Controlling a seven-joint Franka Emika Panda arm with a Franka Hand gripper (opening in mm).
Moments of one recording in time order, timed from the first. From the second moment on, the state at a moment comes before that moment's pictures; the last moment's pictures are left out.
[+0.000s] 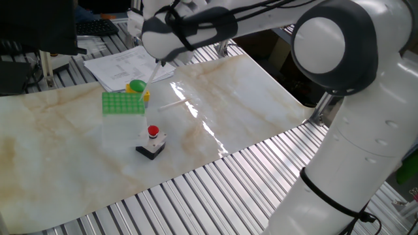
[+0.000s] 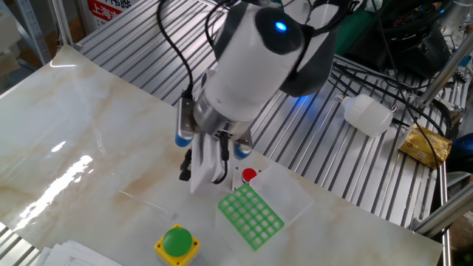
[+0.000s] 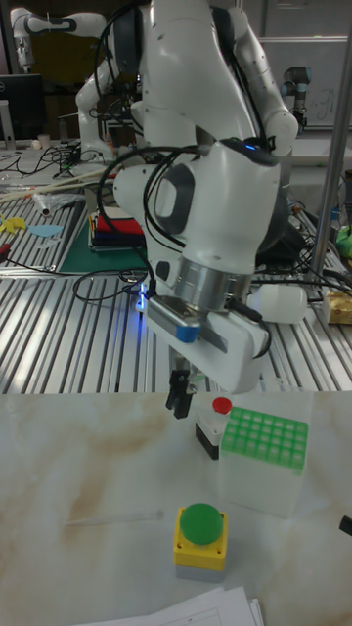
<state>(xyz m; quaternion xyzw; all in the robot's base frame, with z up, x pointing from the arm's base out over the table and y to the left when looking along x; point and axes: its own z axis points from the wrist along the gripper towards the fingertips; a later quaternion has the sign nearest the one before) 0.614 0.027 0.278 0.46 0.88 -0.05 0.15</state>
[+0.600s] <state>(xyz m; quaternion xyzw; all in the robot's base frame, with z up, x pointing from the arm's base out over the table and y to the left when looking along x) 0.618 0.009 0.278 0.43 0.90 -0.03 0.10</state>
